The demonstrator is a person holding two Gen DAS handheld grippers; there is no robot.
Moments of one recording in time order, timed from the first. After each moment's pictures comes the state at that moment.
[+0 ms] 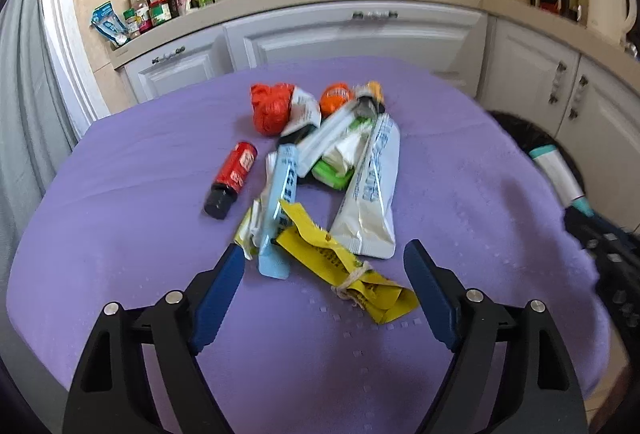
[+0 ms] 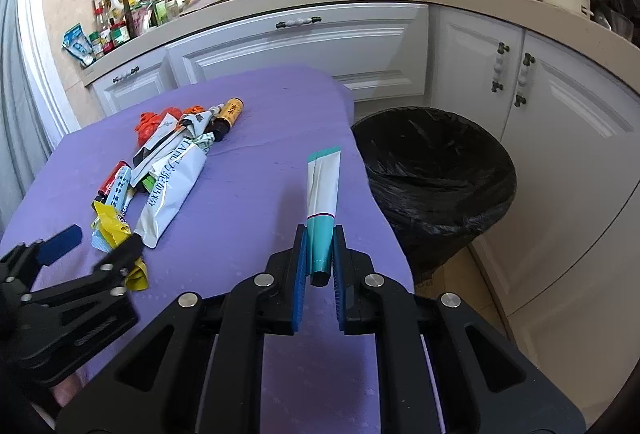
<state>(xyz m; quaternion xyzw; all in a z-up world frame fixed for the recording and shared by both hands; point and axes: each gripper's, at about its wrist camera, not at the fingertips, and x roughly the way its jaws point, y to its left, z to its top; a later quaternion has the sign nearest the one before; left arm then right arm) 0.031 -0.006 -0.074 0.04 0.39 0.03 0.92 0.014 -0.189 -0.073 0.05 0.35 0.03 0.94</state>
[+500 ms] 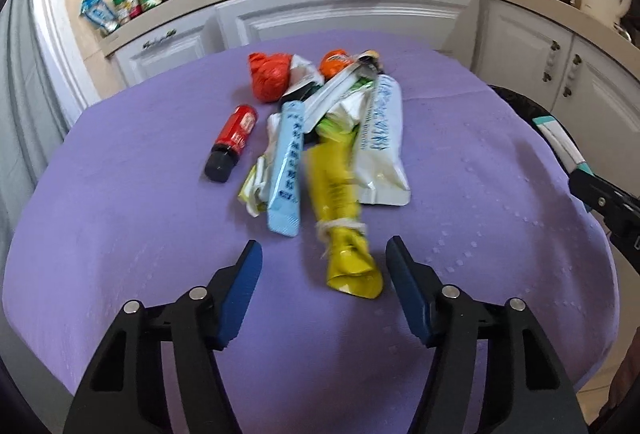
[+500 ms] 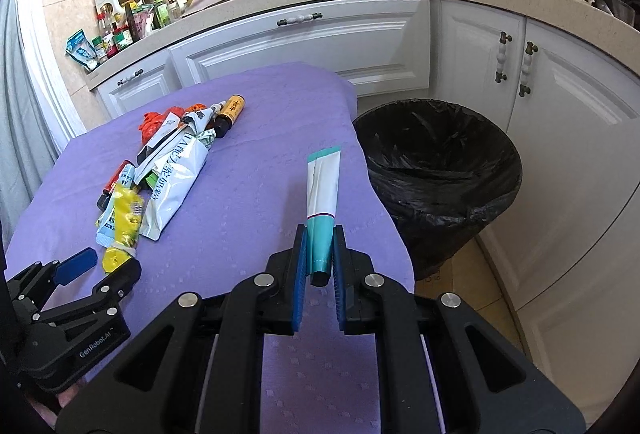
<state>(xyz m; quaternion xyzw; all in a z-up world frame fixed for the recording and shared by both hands) 0.019 0.003 -0.089 0.05 0.40 0.01 0.91 0.011 -0.193 -0.079 0.06 0.35 0.04 0.93</state>
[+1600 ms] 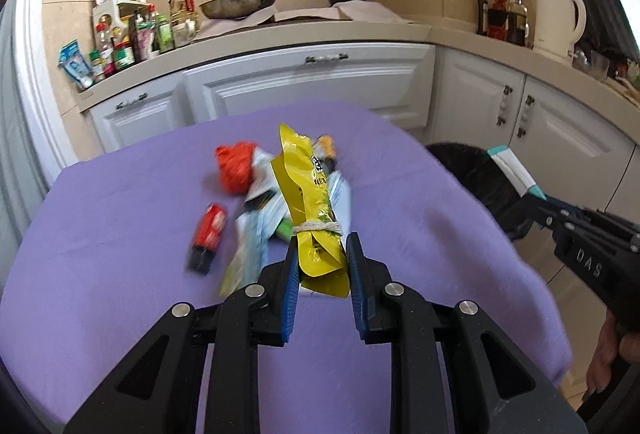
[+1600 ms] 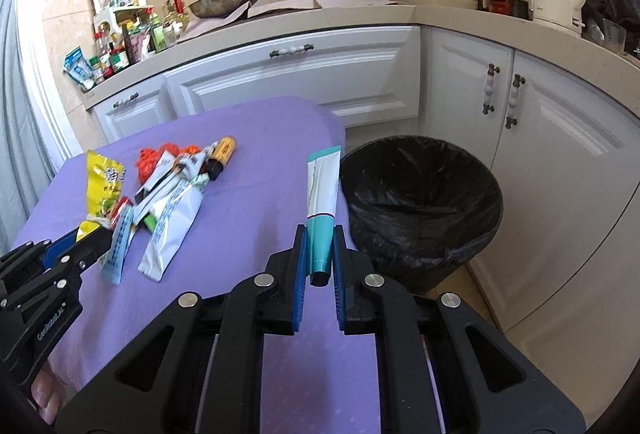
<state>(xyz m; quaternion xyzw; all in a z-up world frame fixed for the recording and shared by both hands) 0.027 -0.013 -0.031 0.04 0.32 -0.07 0.94 0.018 -0.207 -0.044 0.06 0.31 0.03 0.95</state>
